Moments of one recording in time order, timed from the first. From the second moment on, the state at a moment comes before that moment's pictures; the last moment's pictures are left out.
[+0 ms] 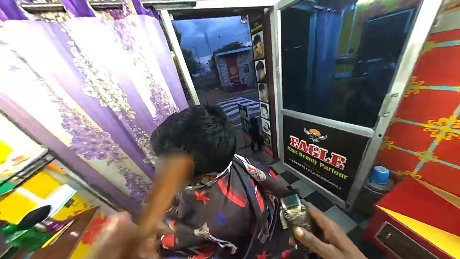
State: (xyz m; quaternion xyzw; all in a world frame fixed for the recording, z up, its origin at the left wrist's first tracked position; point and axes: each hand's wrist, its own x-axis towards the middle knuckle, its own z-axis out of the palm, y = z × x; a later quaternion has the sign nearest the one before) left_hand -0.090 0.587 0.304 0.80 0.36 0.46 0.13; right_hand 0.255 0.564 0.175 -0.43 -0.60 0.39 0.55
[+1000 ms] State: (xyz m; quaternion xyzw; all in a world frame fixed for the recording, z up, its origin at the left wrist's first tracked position) left_hand -0.033 0.761 0.432 0.75 0.62 0.22 0.03; right_hand 0.267 0.769 0.214 -0.18 -0.66 0.69 0.24
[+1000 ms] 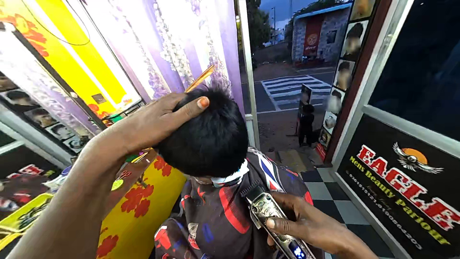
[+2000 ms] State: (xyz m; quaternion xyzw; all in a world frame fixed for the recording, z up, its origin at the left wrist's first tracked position) left_hand 0.007 0.673 0.284 0.67 0.66 0.29 -0.19; right_hand 0.306 0.771 0.240 -0.19 -0.62 0.73 0.22
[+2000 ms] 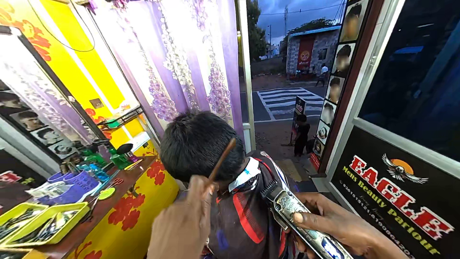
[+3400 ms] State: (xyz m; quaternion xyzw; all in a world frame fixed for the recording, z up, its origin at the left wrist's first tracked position) left_hand -0.094 0.794 0.345 0.57 0.48 0.55 0.37; right_hand 0.235 0.787 0.313 -0.29 -0.77 0.53 0.18
